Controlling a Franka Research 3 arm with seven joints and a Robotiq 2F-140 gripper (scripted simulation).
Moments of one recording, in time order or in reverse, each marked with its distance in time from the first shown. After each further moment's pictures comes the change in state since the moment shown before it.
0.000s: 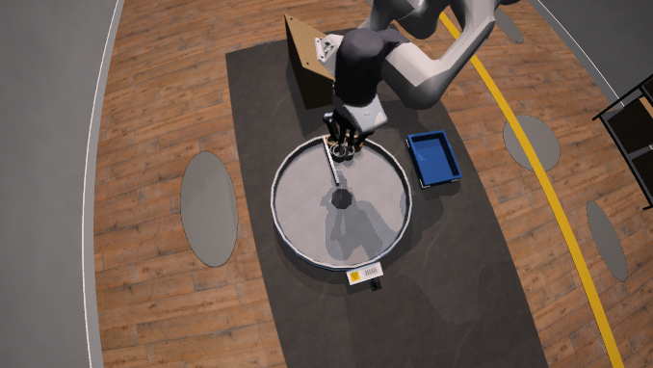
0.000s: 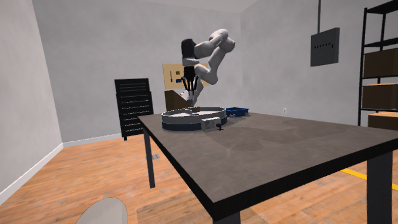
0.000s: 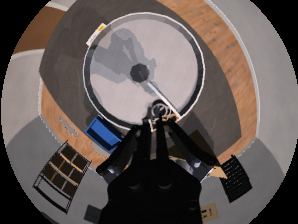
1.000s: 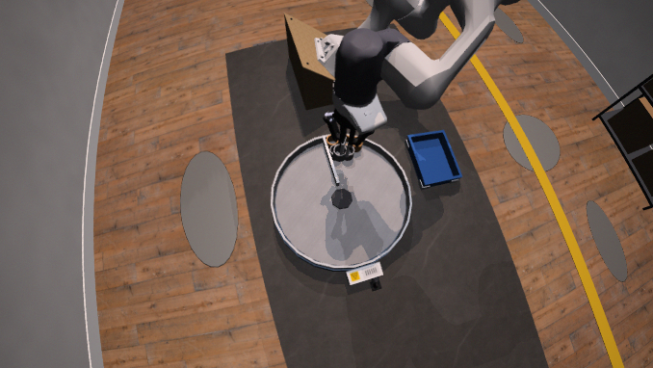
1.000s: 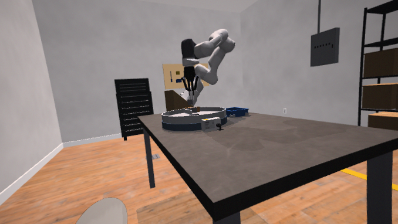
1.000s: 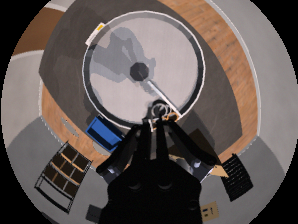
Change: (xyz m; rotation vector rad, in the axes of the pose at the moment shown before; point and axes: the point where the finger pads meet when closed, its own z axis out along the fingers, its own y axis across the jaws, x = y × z) arm -0.003 -0.001 0.000 0.004 -0.010 0.012
